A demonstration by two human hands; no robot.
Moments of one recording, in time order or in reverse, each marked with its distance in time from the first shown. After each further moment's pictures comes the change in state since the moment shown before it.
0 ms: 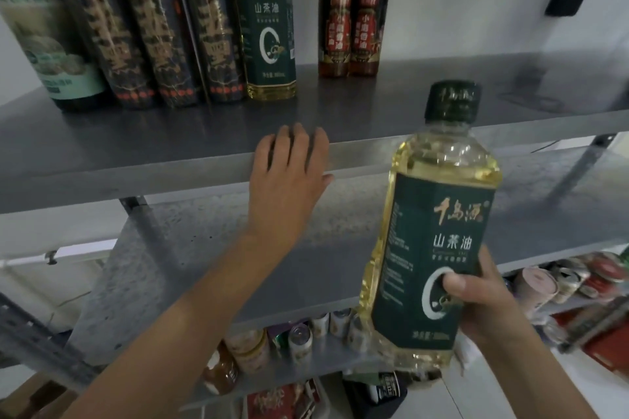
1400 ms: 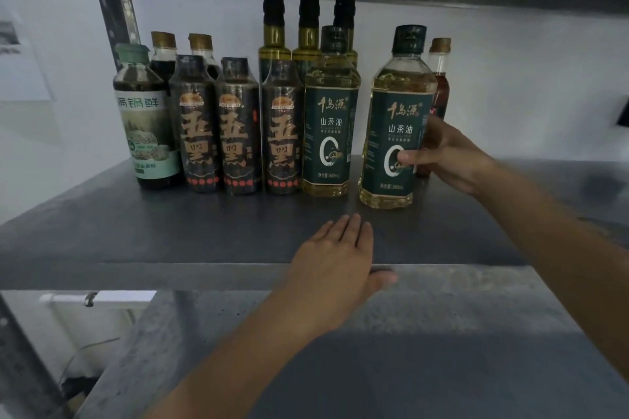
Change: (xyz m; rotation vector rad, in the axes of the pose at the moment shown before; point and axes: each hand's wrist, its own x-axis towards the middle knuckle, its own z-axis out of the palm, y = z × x) left_hand 0.065 -0.027 -0.033 -0.365 -0.713 0.098; right_hand 0.299 -0.097 0.010 -0.472 -0.202 -0.006
